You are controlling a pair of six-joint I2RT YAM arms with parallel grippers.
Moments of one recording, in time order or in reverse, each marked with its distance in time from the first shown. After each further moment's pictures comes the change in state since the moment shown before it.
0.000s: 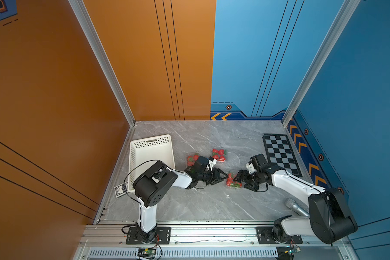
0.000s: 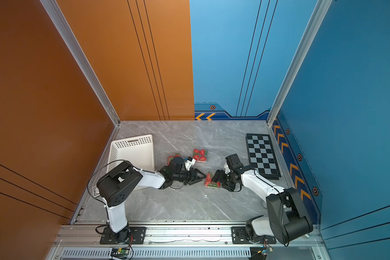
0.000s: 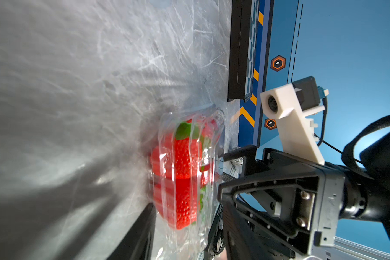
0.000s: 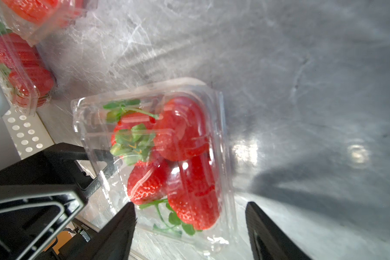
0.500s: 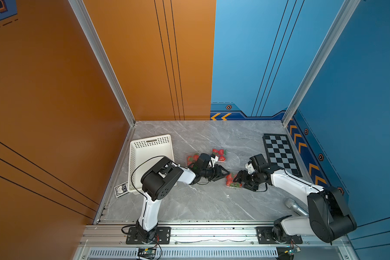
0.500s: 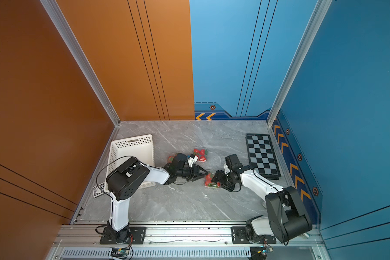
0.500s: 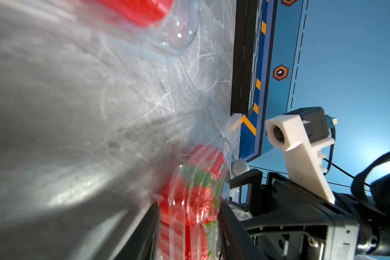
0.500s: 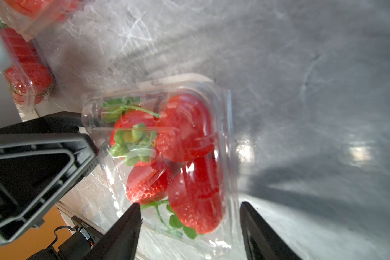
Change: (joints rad) left arm 0.031 0.121 0.114 0.000 0.023 0.006; right arm 0.007 0.016 0.000 0.010 -0.007 0.000
